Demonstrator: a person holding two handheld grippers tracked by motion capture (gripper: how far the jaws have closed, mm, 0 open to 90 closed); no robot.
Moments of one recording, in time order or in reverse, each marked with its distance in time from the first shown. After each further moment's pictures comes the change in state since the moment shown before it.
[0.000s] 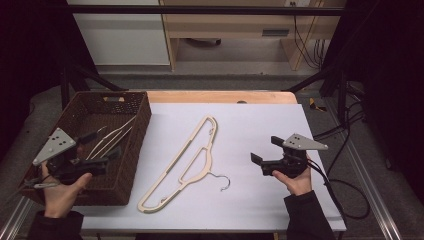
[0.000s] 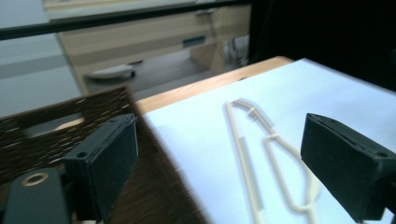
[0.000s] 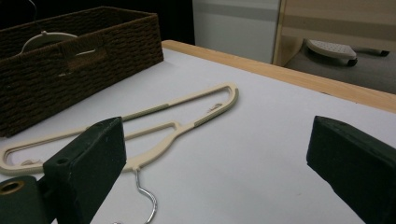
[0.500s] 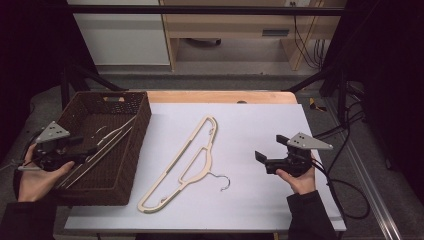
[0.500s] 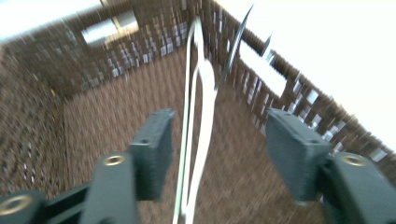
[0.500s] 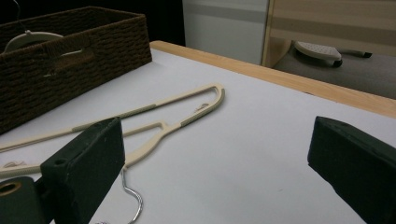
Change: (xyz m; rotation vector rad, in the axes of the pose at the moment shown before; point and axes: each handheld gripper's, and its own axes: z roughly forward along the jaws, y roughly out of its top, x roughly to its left) left arm 0.084 -0.021 0.000 0.337 0.121 0.046; right arm -0.008 0.001 -0.007 -0.003 -0.039 -0.010
